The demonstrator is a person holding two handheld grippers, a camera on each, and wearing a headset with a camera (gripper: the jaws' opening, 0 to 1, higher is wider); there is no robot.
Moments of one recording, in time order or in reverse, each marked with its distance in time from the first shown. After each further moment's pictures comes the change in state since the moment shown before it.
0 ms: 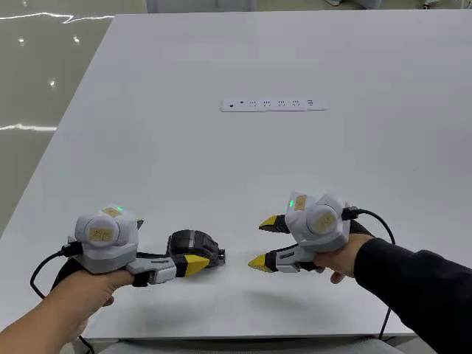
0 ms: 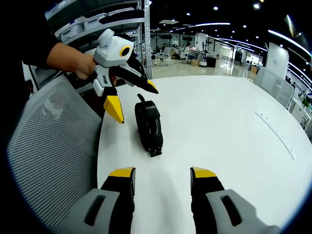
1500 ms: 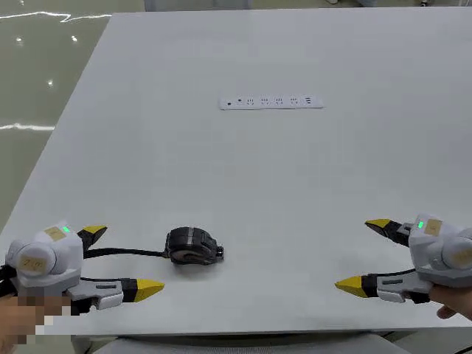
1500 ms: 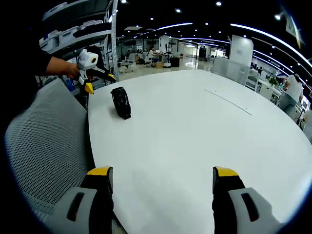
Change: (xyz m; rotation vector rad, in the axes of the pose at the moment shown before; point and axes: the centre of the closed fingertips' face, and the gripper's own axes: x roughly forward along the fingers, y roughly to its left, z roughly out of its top) left arm -0.063 0.024 -0.022 0.140 -0.016 -0.014; right arm -0.134 -0.028 -0.103 0.185 -0.037 -0.278
